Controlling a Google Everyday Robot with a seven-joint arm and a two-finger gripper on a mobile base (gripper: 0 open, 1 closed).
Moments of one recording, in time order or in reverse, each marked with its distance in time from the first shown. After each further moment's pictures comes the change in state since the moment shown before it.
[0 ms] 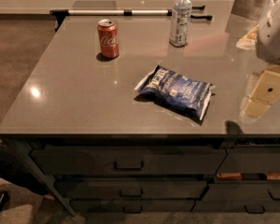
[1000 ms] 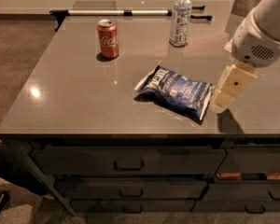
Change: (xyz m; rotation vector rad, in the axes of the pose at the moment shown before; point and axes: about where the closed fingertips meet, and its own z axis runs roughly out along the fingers) arm -0.021 -0.032 0.041 0.006 -0.060 0.160
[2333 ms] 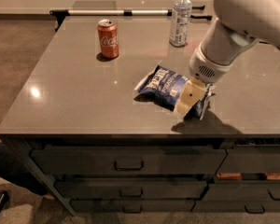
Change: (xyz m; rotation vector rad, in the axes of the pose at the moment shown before) arm -0.036 -0.009 0.106 -0.079 0.013 0.099
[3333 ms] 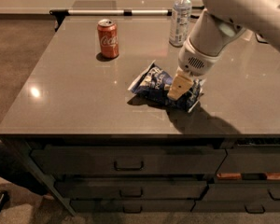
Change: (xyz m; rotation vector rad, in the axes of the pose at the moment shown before) arm -0.029 -0.001 0.004 -0.055 -0.018 -0.045
